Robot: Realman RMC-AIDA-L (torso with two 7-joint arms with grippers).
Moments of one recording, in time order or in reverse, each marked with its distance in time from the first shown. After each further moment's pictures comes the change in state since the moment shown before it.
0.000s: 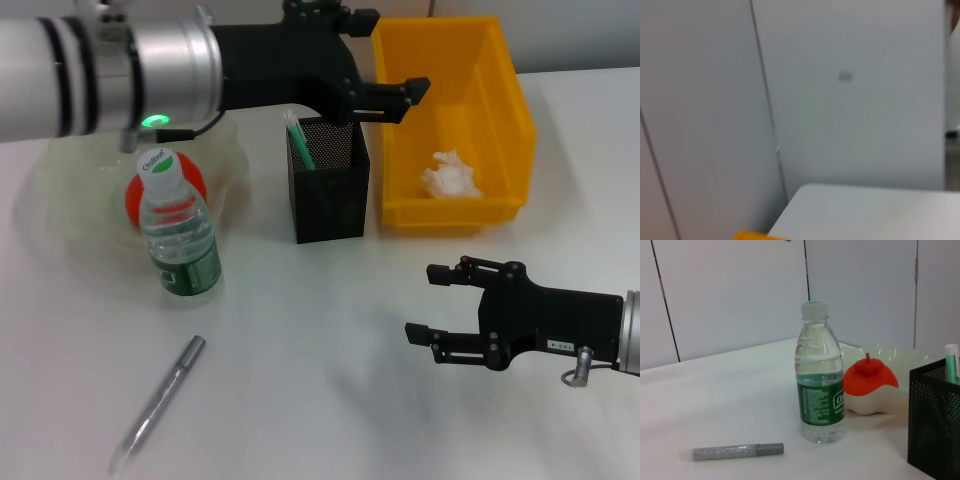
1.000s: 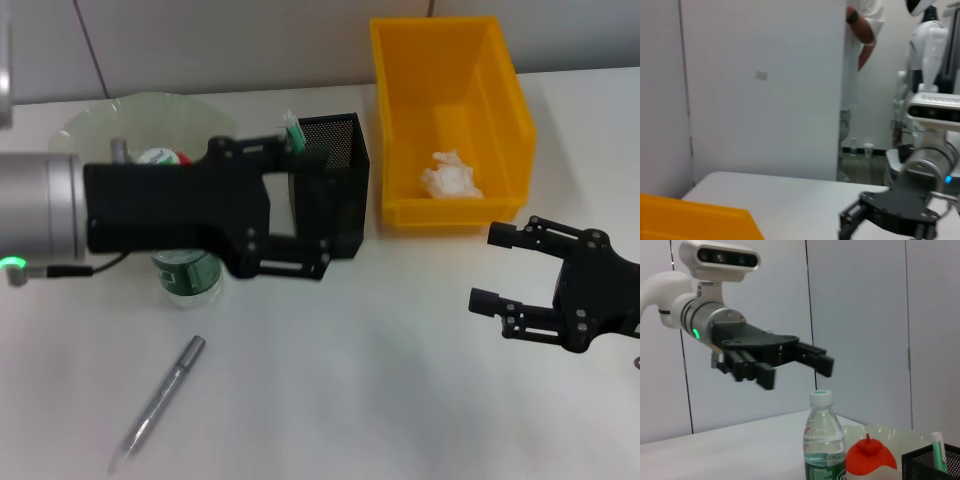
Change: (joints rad) left arm 0.202 0.005 -0.165 0.016 -0.127 0.465 0.132; right arm -0.005 -0.003 0.311 0.022 -0.007 -0.334 -0.065
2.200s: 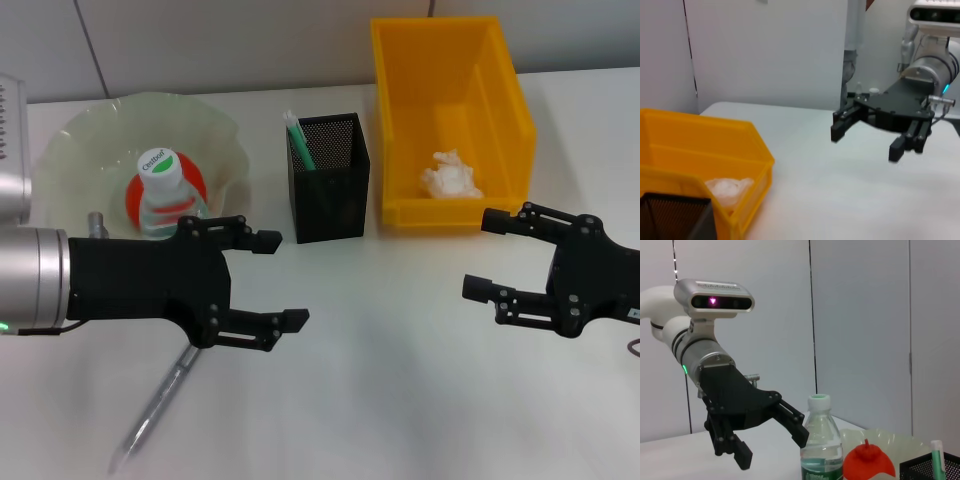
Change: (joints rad) left arm 0.045 -0.001 -0.010 -0.062 0.153 0.015 0.084; right arm 0.028 -0.002 0.002 -0.006 -0.002 0.011 0.005
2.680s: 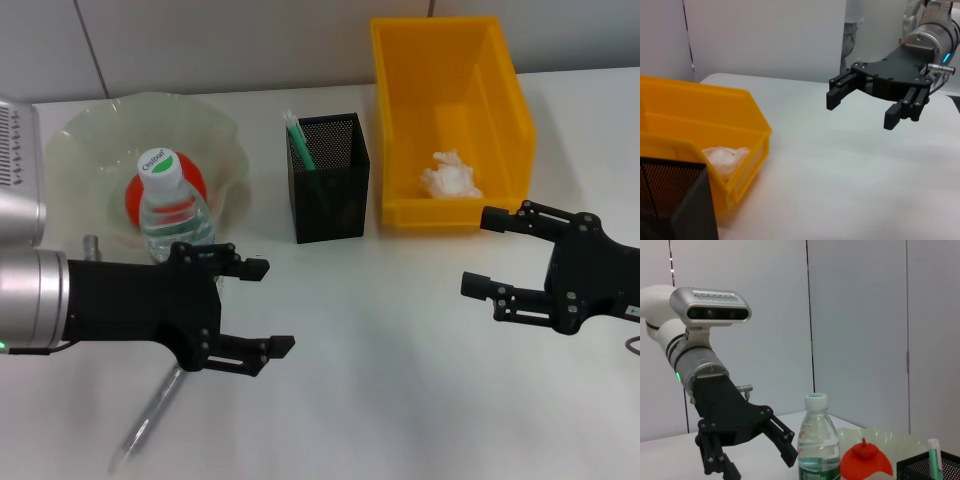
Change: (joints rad) left arm 0.004 -0.002 0.009 0.005 0.074 0.005 -0.021; right arm 0.004 0.000 -0.001 0.002 0.000 0.010 0.003
